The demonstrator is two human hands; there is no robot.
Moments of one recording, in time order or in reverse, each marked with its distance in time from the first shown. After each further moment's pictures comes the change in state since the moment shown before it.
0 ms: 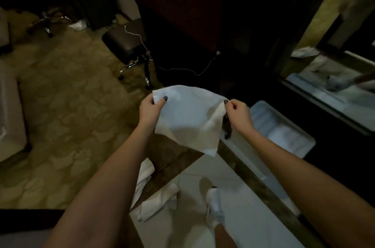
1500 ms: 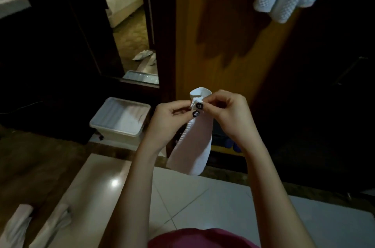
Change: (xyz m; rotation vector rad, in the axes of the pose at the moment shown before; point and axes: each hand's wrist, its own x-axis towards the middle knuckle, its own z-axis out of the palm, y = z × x) left_hand -0.713 0.270 0.320 -0.343 -1.064 0.487; right_hand -0.618 0.018 -0.583 0.028 0.513 -0.036
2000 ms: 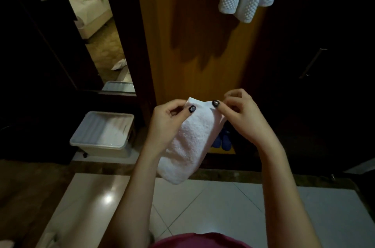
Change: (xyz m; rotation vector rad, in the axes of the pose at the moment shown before) left_hand 0.030 -0.005 0.053 0.037 0.006 0.056; right_hand -0.008 0.038 -0.077 -0.285 0.058 0.130
